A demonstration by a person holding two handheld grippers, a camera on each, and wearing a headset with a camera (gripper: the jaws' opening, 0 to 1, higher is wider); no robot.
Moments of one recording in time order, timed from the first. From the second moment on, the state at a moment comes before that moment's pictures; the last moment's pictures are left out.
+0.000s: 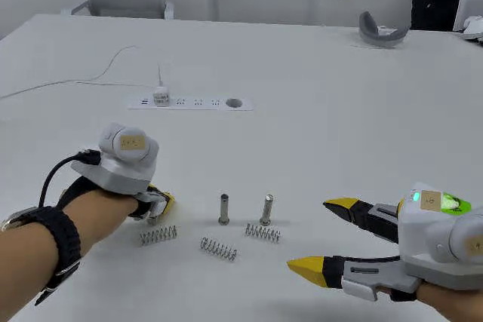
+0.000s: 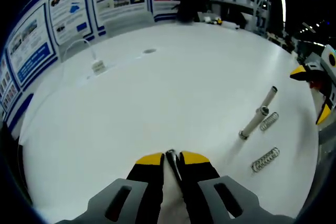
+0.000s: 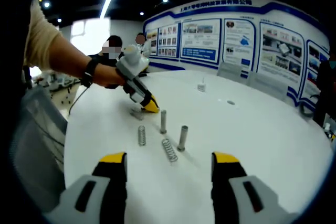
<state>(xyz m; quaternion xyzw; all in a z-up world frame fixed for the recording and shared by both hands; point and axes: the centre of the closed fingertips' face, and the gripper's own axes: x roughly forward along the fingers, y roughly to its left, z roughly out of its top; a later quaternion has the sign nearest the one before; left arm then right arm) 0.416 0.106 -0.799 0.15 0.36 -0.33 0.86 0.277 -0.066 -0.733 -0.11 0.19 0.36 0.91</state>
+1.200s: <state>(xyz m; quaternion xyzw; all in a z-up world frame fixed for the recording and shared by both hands) 0.391 0.102 -0.763 0.13 0.34 -0.34 0.87 0.276 -0.068 -0.730 -0.11 0.19 0.35 0.91</state>
